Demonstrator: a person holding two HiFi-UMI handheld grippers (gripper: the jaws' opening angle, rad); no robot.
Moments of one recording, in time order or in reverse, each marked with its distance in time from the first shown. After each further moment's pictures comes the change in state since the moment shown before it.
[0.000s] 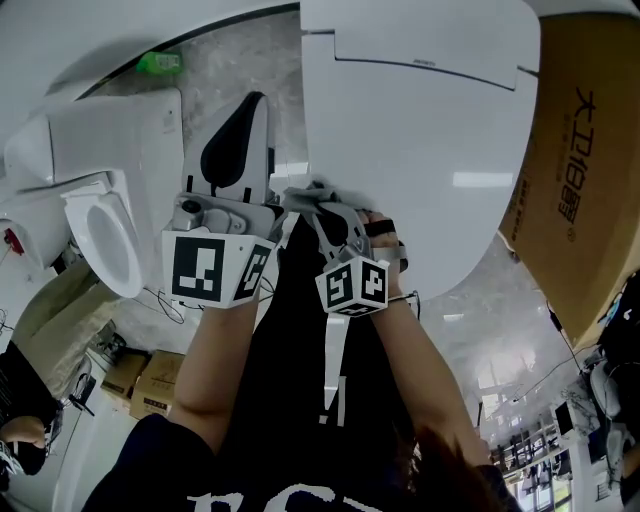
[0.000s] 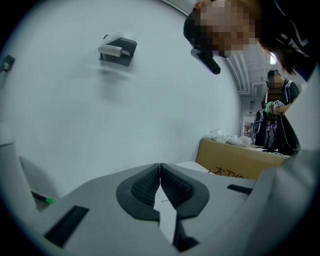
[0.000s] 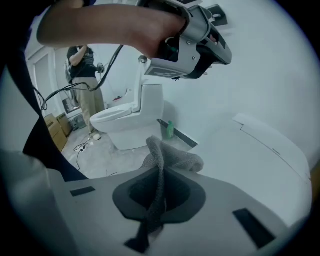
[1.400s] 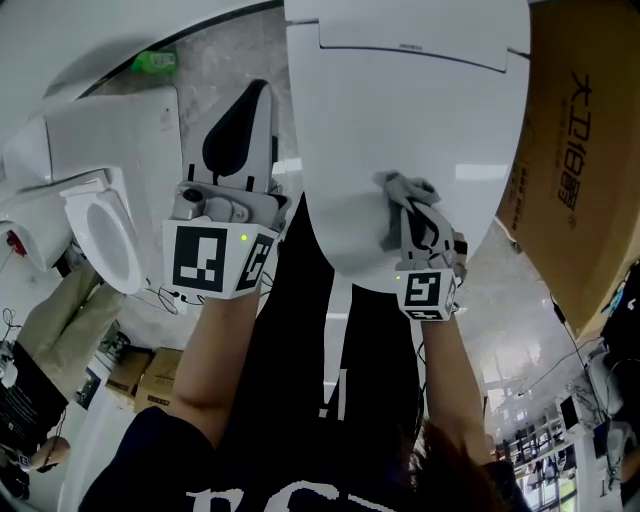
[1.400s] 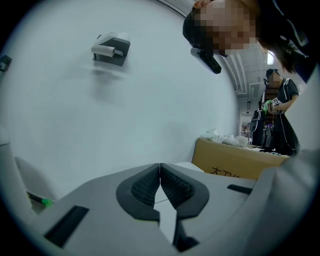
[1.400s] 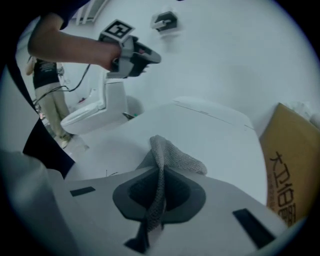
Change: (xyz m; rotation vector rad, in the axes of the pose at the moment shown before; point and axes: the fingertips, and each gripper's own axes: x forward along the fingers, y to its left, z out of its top) left arm 0.006 -0.027 0.001 0.013 -0.004 -0.029; right arm -0.108 -0.077 -0.117 0.250 0.070 -0.314
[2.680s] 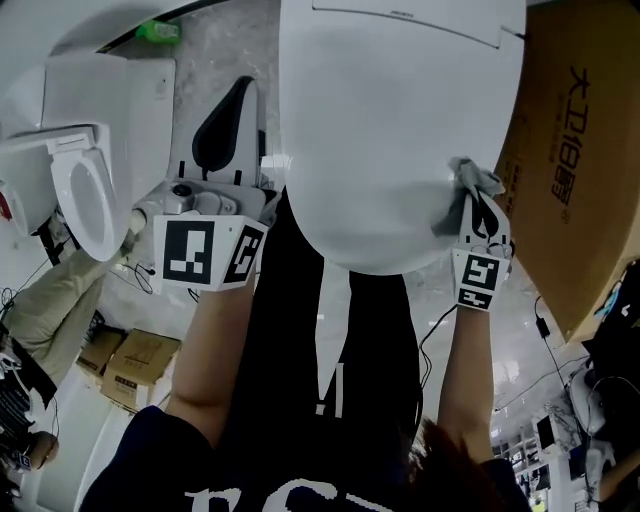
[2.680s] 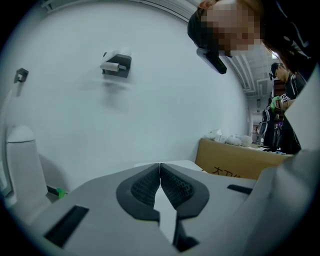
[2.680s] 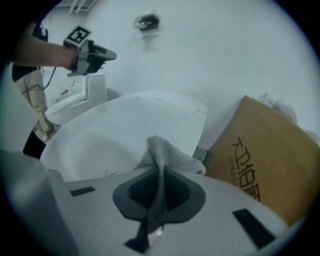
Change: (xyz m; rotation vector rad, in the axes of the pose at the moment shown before) left arm -0.064 -0.053 -0.027 -0.021 -0.031 0.133; right arm -0.068 -0.120 -0.098 0.037 0.038 -0.187
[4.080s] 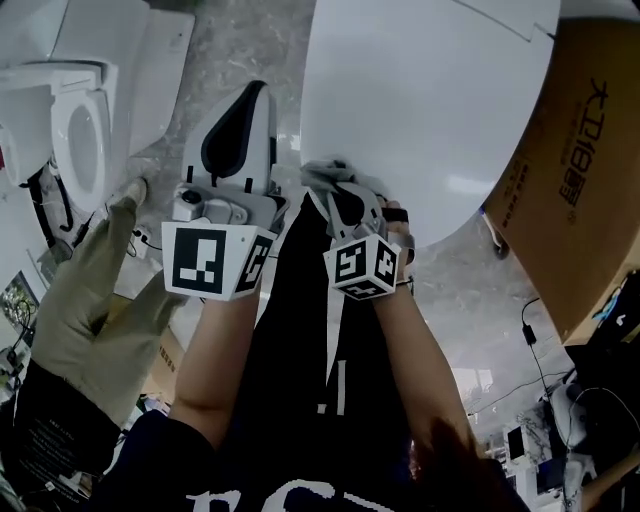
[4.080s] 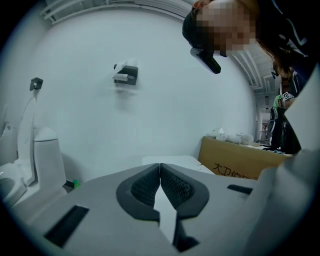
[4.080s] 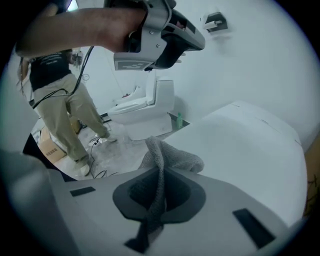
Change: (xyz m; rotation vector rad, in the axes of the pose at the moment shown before) left arm -0.094 -0.011 -0.022 -0.017 0.016 0.107; right arm -0.021 0.289 0.048 -0.292 -0.082 0.561
